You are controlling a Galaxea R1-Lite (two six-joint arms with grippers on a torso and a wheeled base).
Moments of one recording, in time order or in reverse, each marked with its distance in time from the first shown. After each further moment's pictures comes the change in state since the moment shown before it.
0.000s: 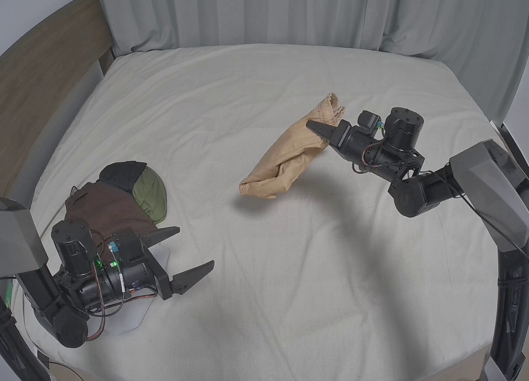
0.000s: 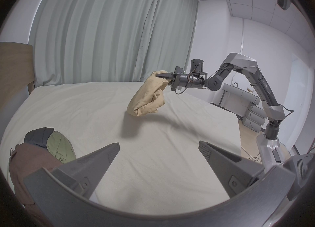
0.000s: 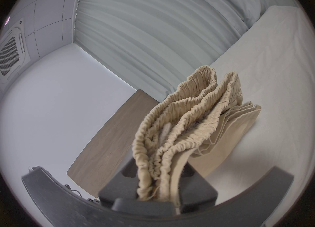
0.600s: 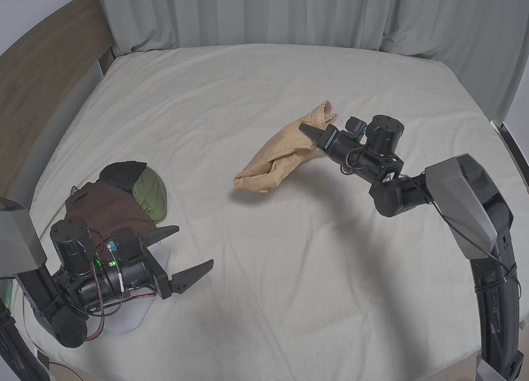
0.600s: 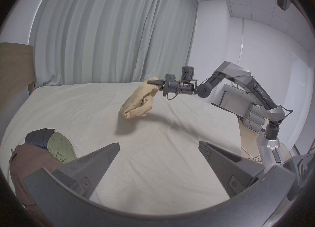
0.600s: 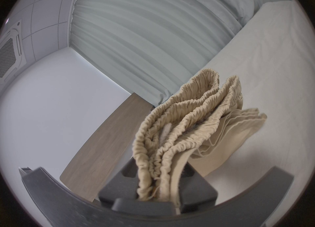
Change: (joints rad) left arm 0.002 -0.007 0.001 0.000 0.000 -0.001; right arm -0.001 0.193 -0.274 0.062 -0.059 0.026
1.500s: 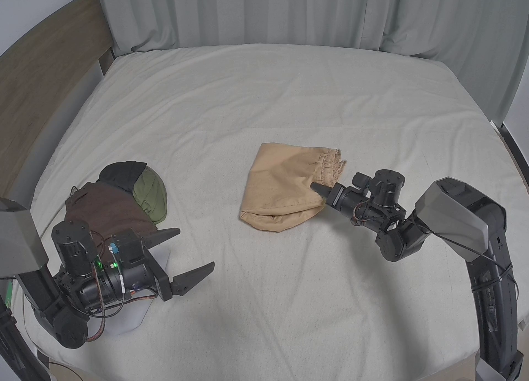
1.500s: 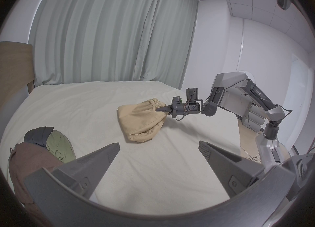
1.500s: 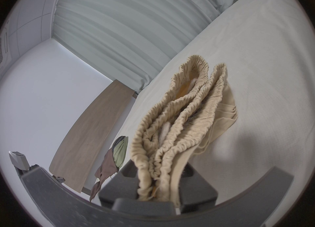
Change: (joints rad) left arm -0.004 0.008 0.005 0.000 0.000 0.000; right arm -0.034 0.058 0.393 -0.240 -0.014 -0.050
